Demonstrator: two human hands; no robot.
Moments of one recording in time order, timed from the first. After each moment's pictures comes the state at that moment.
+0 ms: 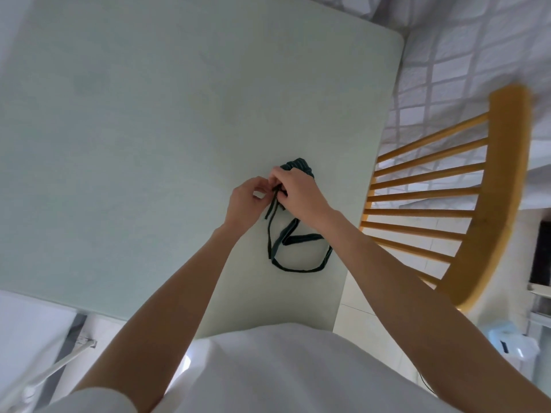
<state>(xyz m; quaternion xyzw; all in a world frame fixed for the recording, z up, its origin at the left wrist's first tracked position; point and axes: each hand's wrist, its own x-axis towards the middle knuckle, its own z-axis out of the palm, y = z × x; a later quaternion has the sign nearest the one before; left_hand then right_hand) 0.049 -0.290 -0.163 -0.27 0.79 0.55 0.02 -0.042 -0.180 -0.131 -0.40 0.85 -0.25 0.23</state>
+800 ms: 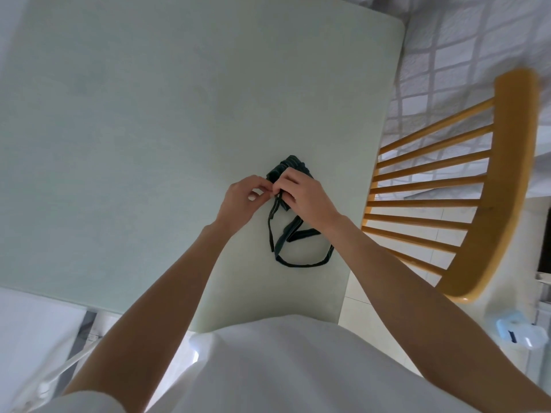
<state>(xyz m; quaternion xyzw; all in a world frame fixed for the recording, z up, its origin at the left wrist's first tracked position) 0.065 -0.305 -0.161 -0.14 0.82 0.55 0.00 -0.029 -0.158 -0.143 -0.47 0.82 -0.31 0.13</state>
